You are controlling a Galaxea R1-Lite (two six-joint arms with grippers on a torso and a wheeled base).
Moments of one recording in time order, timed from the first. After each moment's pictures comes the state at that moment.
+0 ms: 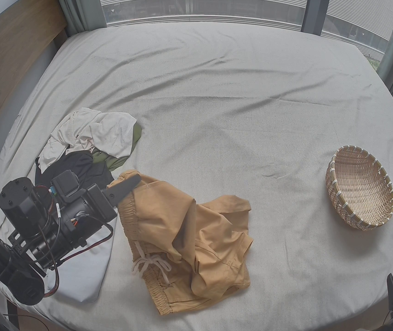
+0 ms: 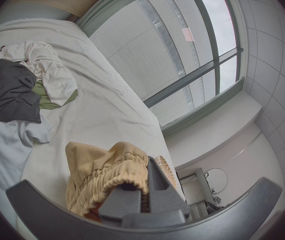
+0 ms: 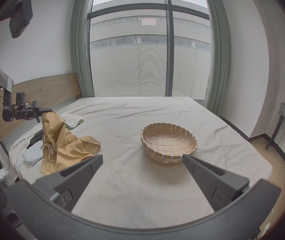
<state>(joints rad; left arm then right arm) -0.43 1.75 -0.28 -1.54 -0.30 -0.76 -0.01 0.02 -0.02 0.00 0.03 -0.01</state>
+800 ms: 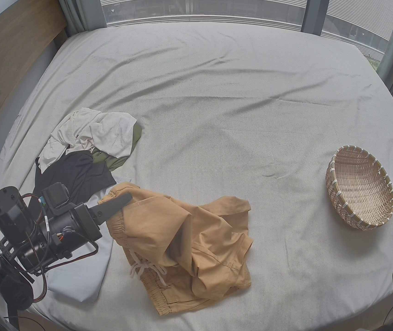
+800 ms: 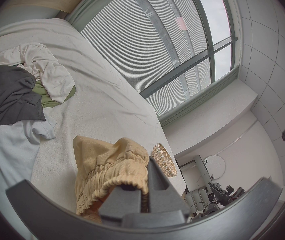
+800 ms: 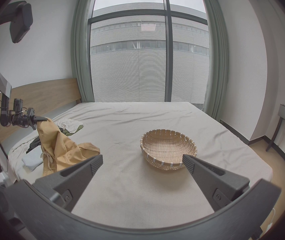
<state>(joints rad) -0.35 1.71 -0.19 -1.55 -0.43 -0.68 -0.01 0.03 -0.06 -0.04 0.04 0.01</state>
